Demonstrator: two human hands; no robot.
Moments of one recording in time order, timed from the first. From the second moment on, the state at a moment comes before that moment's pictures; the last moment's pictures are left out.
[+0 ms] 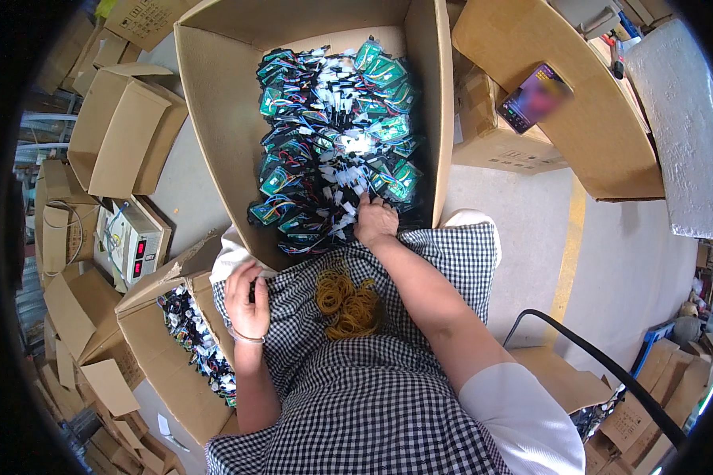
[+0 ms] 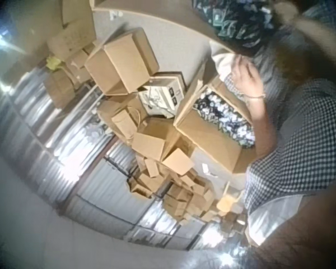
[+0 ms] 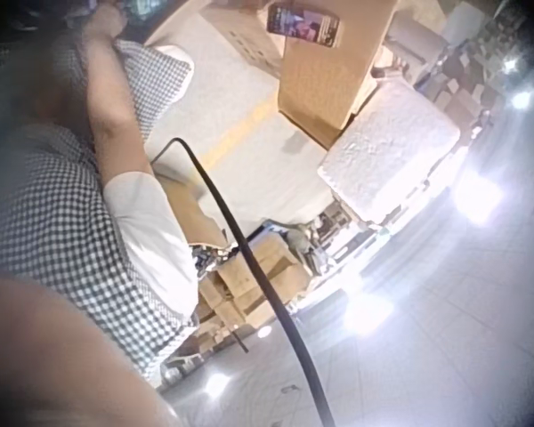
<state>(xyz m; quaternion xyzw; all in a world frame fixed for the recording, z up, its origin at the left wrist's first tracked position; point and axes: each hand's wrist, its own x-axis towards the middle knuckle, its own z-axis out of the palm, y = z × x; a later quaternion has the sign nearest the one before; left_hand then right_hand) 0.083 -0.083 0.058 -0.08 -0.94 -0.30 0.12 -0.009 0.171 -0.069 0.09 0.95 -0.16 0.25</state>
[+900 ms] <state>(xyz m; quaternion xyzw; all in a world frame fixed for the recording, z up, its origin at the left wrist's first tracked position) 0.117 -0.052 0.058 -0.08 -0.92 -0.36 0.12 0.043 0.147 -0.013 -0.21 0.86 -0.46 0.04</state>
